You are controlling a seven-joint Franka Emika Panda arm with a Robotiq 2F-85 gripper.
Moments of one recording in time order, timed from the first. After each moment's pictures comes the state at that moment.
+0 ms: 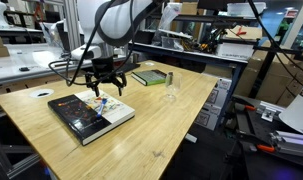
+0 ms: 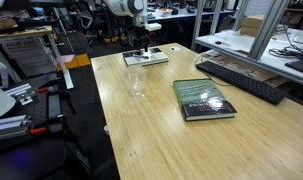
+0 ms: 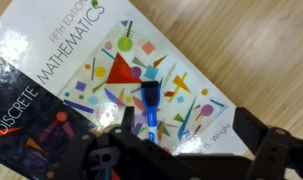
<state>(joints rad) 0.16 0.95 0.18 -1.35 -0.31 2.21 -1.66</state>
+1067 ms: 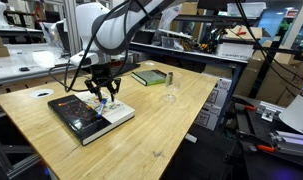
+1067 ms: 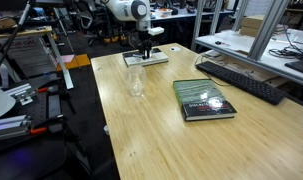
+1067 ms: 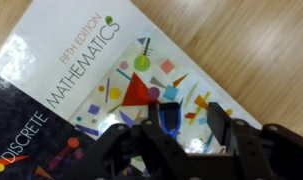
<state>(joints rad) 0.17 1.05 0.16 -1.23 -0.31 2.21 -1.66</state>
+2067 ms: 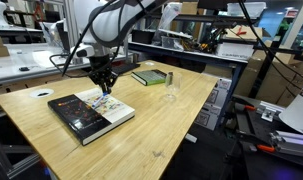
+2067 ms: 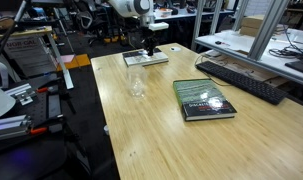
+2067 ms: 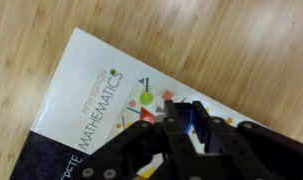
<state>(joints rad) 0.19 1.05 0.11 -1.16 -0.31 2.15 -1.44</state>
